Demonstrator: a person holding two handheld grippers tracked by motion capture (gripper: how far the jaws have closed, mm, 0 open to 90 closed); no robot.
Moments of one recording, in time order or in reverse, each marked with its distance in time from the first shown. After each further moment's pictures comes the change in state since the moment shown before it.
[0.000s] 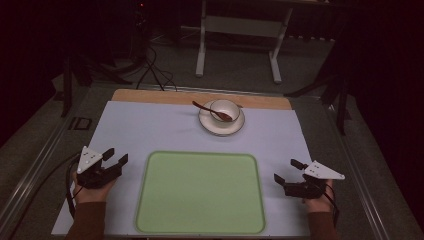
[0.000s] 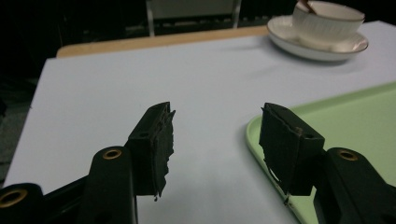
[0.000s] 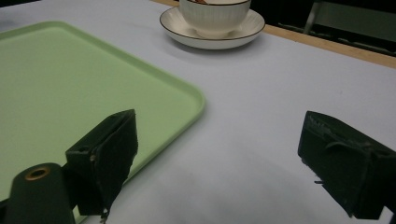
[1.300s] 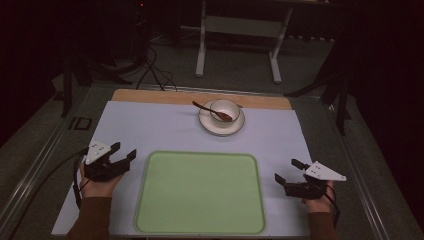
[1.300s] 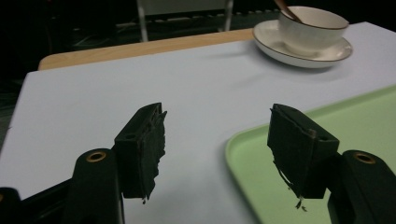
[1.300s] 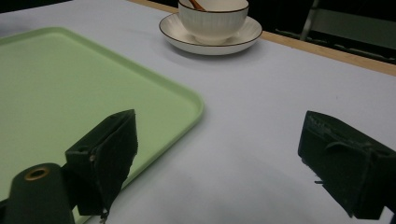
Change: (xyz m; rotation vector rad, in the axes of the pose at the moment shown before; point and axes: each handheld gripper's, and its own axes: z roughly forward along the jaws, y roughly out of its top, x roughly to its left) left arm -0.020 0.030 0.004 0.011 -0.024 0.025; right arm 0.001 0.000 -0.003 -0.026 -0.006 -0.005
